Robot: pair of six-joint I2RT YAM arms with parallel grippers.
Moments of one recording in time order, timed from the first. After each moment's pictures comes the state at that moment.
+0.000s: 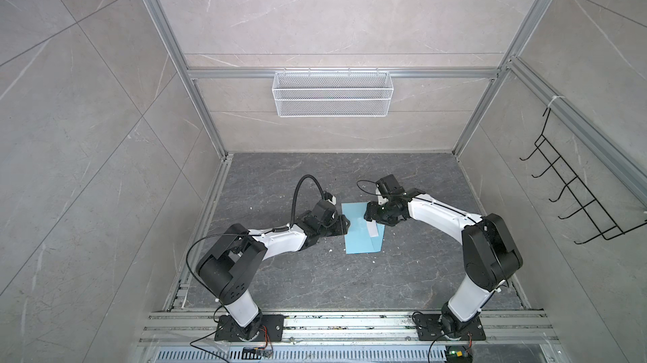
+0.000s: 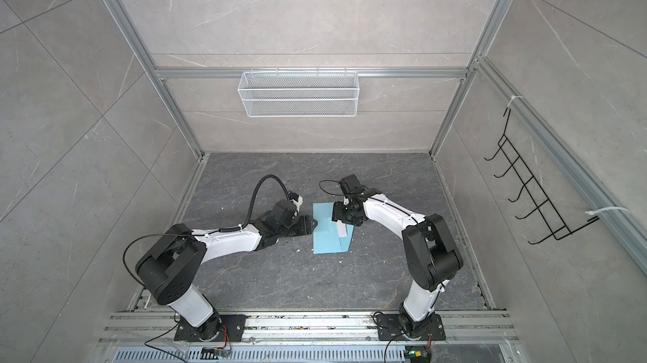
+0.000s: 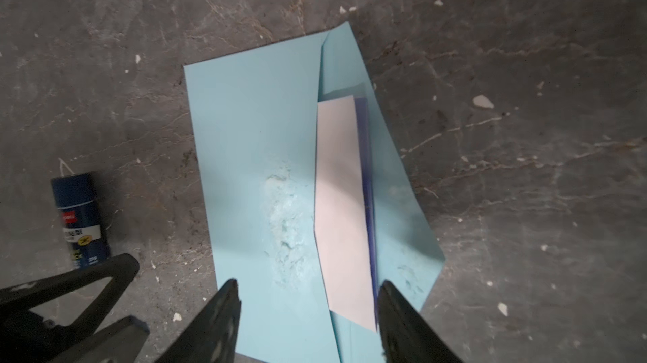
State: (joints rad) left arm -0.74 1.69 0.84 0.08 0.12 -0.71; right arm 0.47 1.75 1.18 -0.59 -0.14 0.58
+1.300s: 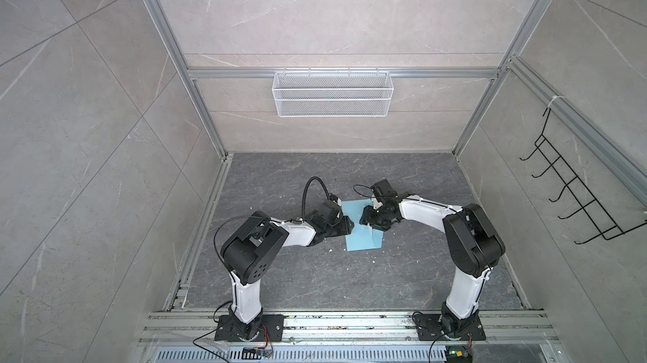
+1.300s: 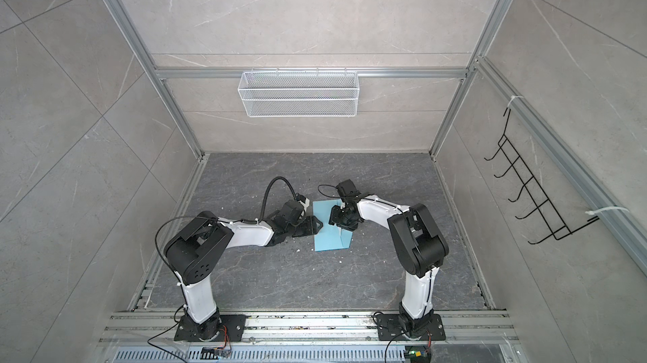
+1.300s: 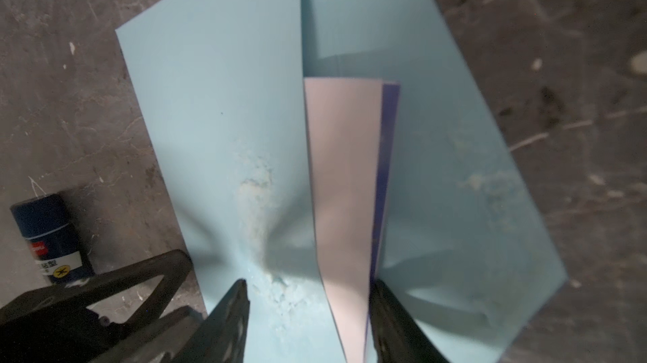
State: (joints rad) left arm -0.74 1.88 0.92 0.20 0.19 -0.74; right arm 0.47 1.88 1.18 -0.48 -0.23 0.65
